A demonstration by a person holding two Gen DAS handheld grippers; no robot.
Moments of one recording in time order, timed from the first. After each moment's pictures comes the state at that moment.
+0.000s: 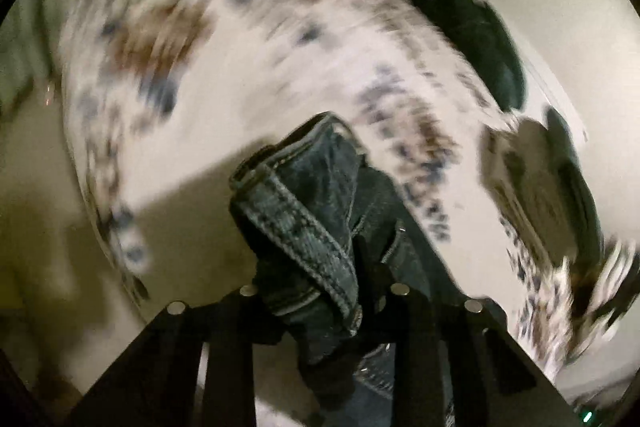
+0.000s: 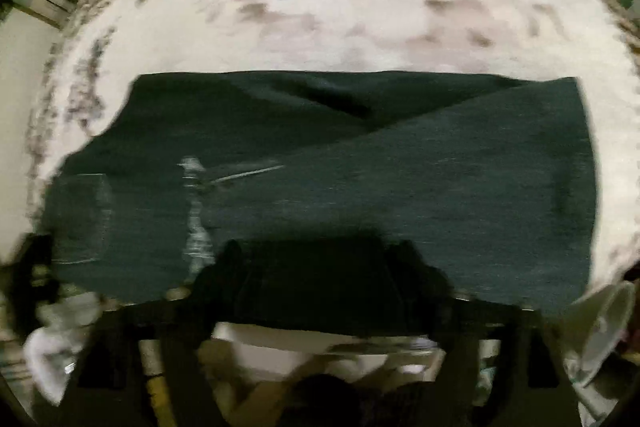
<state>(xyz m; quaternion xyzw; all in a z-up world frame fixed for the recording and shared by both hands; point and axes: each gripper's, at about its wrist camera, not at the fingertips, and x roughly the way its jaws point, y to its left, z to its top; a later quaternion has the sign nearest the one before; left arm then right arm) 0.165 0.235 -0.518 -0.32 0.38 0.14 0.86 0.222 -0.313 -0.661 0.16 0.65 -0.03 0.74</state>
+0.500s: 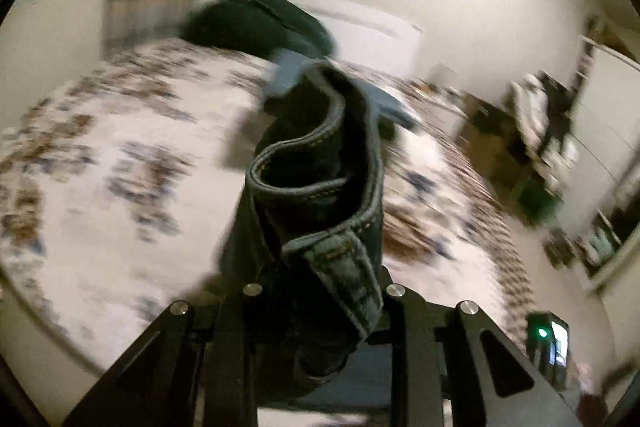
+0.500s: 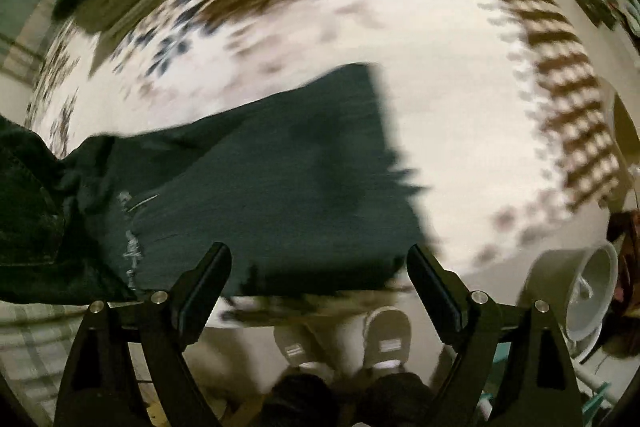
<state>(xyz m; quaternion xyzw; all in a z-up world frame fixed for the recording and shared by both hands) 0.150 -0.044 -0.388 -0.11 0.35 -0.11 0.93 0.135 -0.462 -0.613 0.22 0.62 -0.11 0.75</state>
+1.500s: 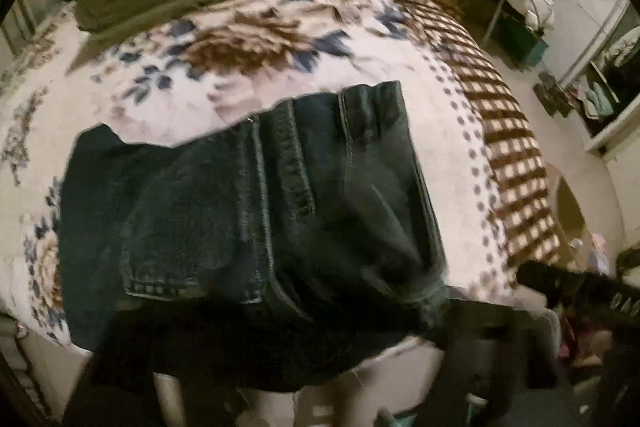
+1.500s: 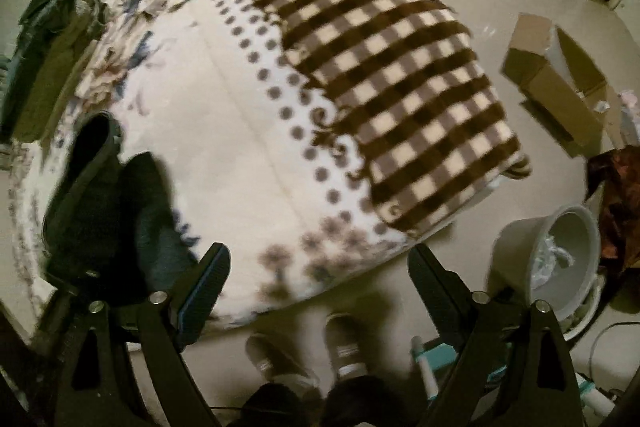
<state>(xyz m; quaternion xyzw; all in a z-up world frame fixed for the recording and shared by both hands) 0.147 -0.251 -0.517 0.04 0.54 -0.18 0.82 0.061 -0.651 -0.617 0.30 0.60 -0.18 0.72</state>
